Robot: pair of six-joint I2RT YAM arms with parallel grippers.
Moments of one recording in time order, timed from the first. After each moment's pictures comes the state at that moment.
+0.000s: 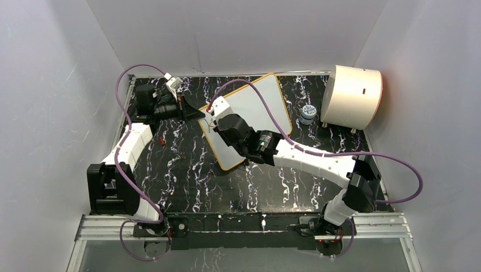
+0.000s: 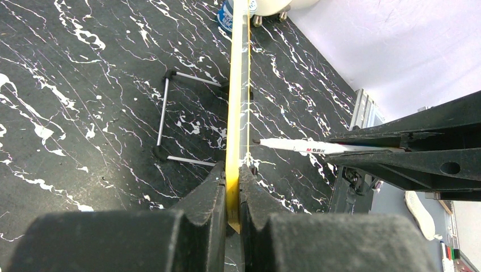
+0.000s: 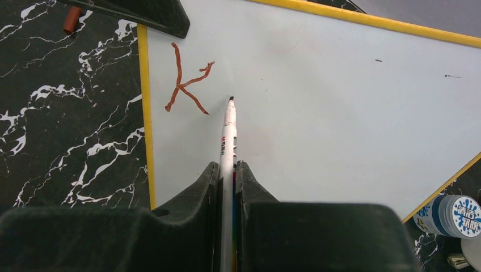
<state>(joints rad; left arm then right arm) -0.03 1.45 1.04 -0.10 1.09 -0.13 1.14 1.57 1.38 -0.32 0.53 0.05</state>
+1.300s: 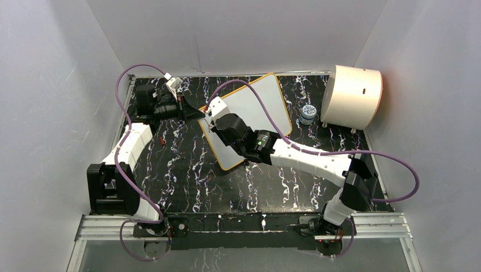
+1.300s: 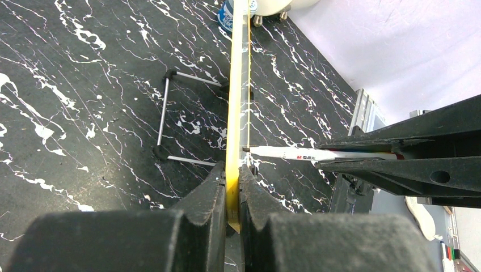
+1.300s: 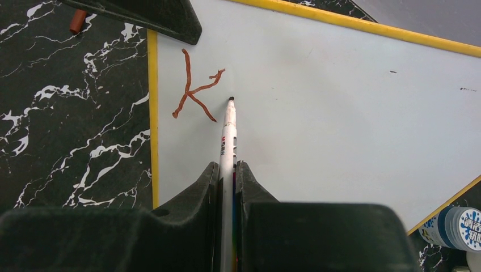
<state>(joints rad) -0.03 1.45 1.04 -0.10 1.09 -0.13 1.14 1.60 1.38 -0.29 0.50 0.03</state>
